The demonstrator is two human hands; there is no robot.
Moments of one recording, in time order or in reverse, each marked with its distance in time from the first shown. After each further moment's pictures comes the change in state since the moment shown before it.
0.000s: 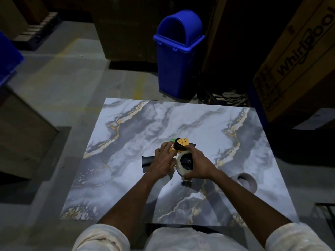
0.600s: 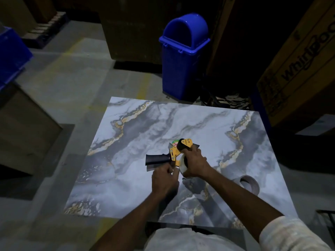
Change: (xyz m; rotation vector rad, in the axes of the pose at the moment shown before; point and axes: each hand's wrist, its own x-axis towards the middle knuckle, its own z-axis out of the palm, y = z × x) left_hand -0.064 0.059 -0.007 -0.533 0.222 -0.708; right_hand 0.014 -0.042 0.007 -0.352 -0.054 0.085
